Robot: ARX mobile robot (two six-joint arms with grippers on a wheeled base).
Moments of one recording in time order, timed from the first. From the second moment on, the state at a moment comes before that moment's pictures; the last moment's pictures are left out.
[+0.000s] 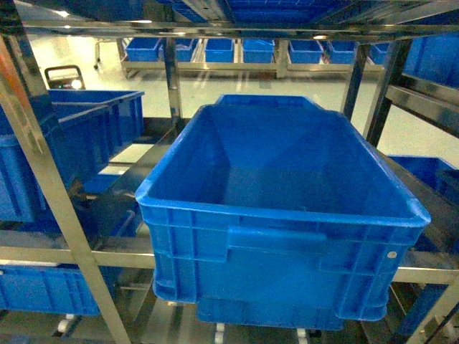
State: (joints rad) left arm 0.00 0.01 0.01 0.00 0.00 0.00; right arm 0.01 0.63 0.20 0.42 -0.01 -0.04
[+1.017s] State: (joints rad) left arm 0.00 0.01 0.01 0.00 0.00 0.00; right arm 0.00 0.34 0.04 0.30 0.00 -0.01
